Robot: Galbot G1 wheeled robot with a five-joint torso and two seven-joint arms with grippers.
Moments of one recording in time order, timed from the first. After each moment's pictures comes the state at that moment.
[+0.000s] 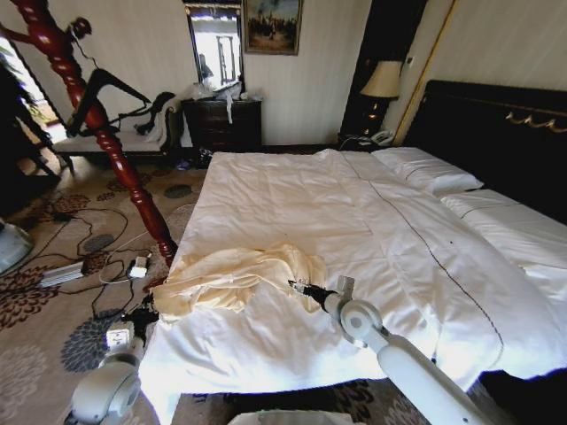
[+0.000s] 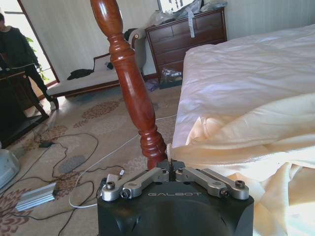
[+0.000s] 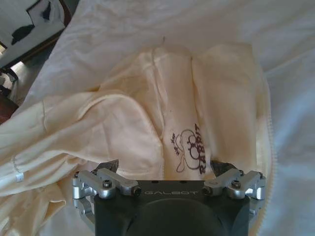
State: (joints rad) left arm 1.75 -1.01 -0.73 -2.18 -0.46 0.33 -0.41; right arm -1.02 0.95 0.04 1.92 1.36 -0.48 0.56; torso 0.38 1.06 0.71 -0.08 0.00
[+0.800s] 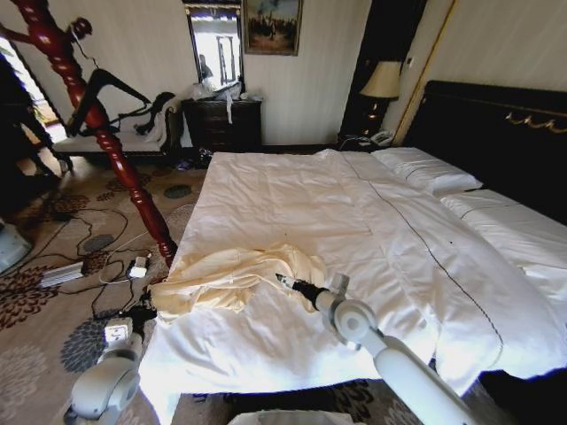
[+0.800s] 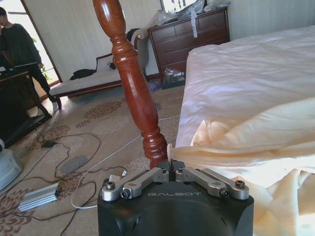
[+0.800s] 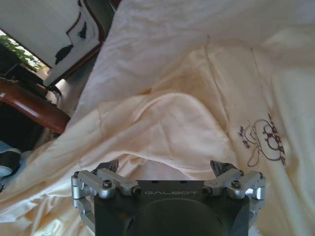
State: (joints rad) left arm 1.71 -0.99 -0.73 -2.17 -0.48 0.35 -0.42; right arm -1.01 1.02 -0.01 1.96 1.39 -0.41 0.52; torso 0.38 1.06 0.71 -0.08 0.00
